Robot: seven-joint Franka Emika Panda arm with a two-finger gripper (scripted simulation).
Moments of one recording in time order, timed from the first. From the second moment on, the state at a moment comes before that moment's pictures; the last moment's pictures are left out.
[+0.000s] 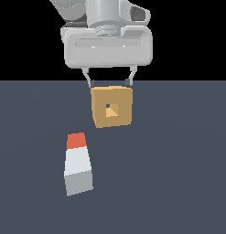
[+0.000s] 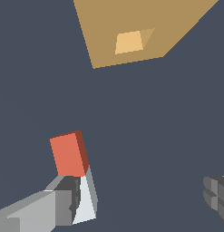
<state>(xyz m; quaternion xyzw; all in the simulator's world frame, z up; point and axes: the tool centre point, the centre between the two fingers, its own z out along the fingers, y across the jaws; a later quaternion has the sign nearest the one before) -0.006 0.009 0.188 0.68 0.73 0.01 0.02</state>
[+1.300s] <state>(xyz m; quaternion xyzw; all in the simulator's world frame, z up) -0.069 -0.110 0.074 0.59 0.81 0.00 0.00</state>
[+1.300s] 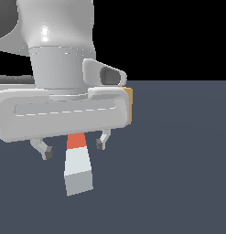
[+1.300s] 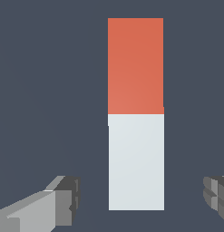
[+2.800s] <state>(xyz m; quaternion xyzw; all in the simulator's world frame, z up) -0.068 -0.112 0.023 0.59 0.81 0.00 0.00</state>
